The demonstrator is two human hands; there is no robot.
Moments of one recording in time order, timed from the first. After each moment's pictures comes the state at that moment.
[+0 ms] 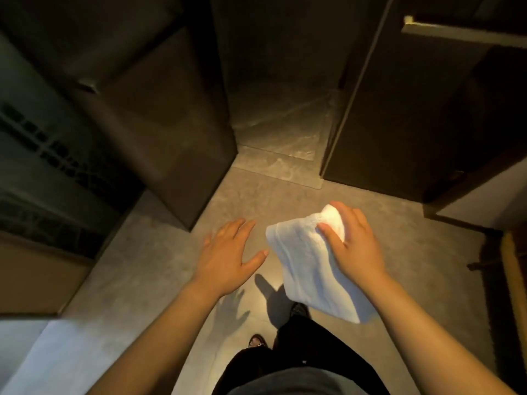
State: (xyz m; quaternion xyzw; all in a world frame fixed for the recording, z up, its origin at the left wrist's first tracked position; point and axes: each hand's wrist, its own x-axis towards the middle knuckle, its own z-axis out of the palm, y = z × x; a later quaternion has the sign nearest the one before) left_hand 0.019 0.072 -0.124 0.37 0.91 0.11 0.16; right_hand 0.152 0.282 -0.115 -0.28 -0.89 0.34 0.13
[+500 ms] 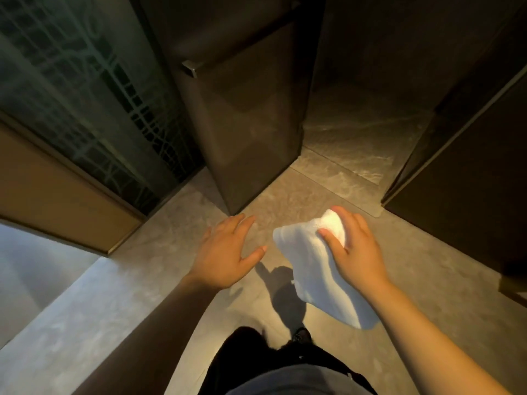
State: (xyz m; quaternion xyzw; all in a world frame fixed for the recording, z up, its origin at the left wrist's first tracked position) left_hand -0.046 0.020 -0.123 0.22 0.95 0.14 0.15; right_hand 0.024 0.265 -0.126 -0.13 -0.92 0.37 0.04
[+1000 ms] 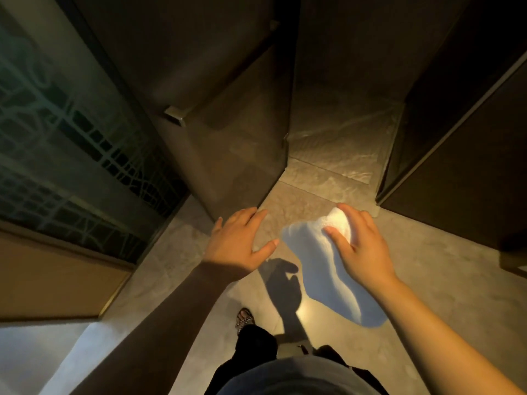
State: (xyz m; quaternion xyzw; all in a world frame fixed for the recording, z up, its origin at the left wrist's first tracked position) left_hand -0.222 0.017 -0.113 0.33 0.92 0.13 0.15; right_hand -0.101 0.227 -0.124 -0.23 -0.90 0.35 0.08
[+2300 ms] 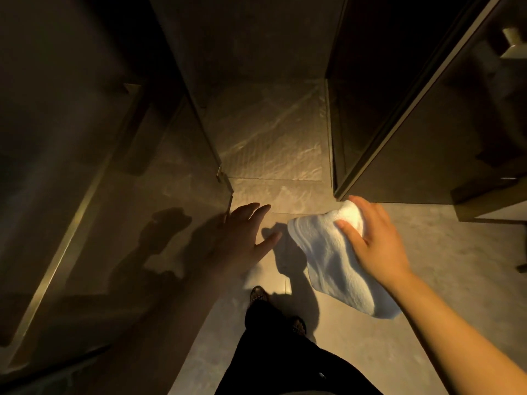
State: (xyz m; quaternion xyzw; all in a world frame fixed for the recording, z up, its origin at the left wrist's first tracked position) left_hand -0.451 0.289 -0.155 0.51 0.83 0.10 0.21; right_hand -0.247 0.444 -0.150 -0.40 -0.85 0.31 0.14
